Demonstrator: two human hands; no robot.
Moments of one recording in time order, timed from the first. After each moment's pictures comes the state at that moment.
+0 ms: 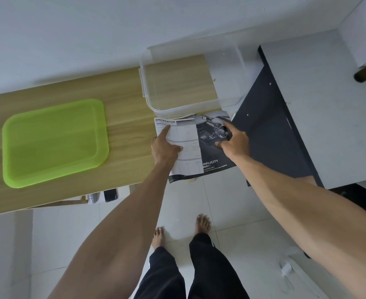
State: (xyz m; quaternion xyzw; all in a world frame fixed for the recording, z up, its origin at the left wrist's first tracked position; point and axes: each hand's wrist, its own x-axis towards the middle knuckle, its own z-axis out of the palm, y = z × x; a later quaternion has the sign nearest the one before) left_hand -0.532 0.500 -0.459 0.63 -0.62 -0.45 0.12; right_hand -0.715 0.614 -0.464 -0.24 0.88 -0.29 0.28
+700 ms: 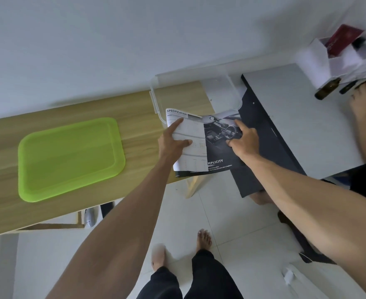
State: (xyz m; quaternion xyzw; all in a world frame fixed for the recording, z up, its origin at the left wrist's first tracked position) left_hand -0.492 0.480 -0.392 0.44 -0.63 -0.60 0.22; right_hand -0.675 0.626 -0.381 -0.20 0.89 -0.35 0.20
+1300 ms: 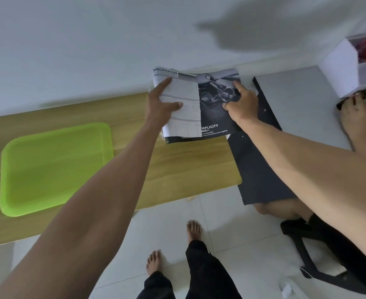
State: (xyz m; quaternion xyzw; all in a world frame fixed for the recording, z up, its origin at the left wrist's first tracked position) left_hand -0.567 0.352 -0.360 0.42 -0.61 -0.60 0.29; right_hand -0.769 0.491 -0.355 -0.27 0.87 -0.37 0.16
